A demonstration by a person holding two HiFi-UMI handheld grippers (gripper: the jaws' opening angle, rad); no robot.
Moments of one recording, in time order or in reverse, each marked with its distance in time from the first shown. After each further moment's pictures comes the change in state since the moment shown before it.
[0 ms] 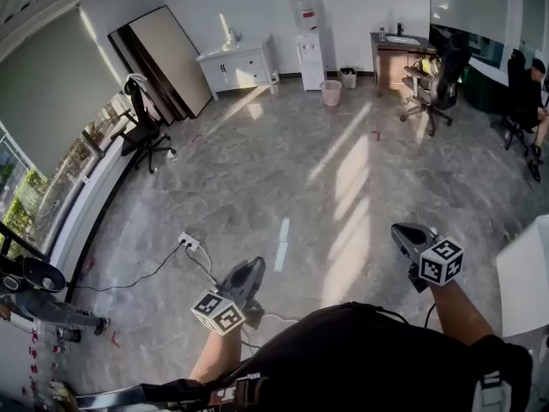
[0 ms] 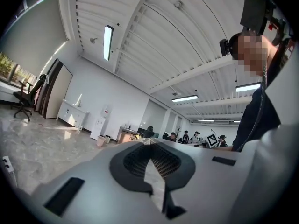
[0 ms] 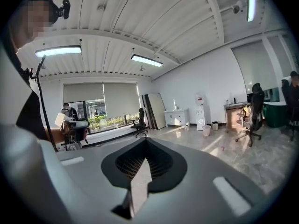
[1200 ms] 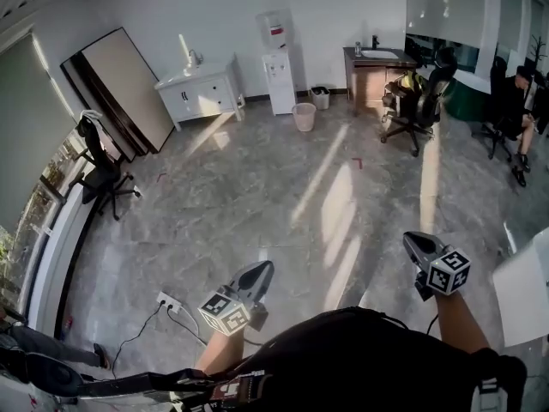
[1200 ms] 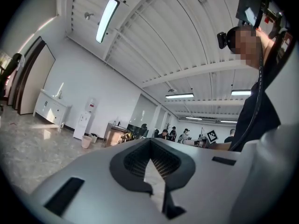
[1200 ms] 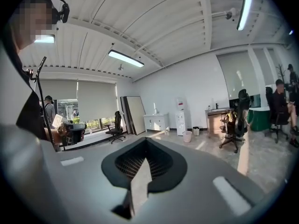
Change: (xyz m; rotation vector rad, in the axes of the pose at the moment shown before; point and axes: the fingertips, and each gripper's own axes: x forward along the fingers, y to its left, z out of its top) left arm 0.288 0.243 0.070 0.007 0.062 -0.215; right arm 0.206 -0.213 0.098 0.025 -0.045 -0.251
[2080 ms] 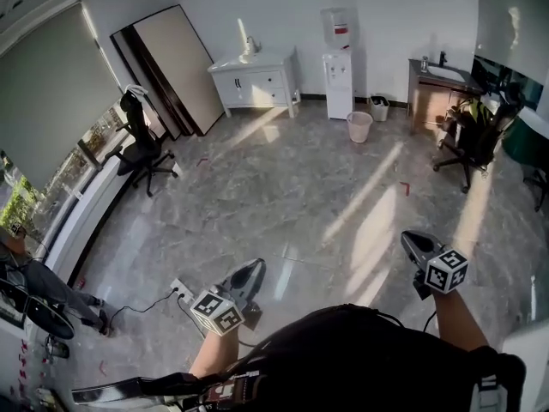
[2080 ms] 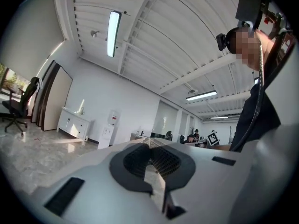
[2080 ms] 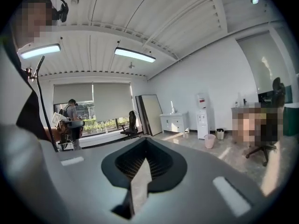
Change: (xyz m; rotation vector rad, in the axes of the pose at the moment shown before) left arm 0.071 0.127 0.048 0.058 -0.092 0.279; right arm 0.230 -0.096 0.045 -0.035 0.016 0.273
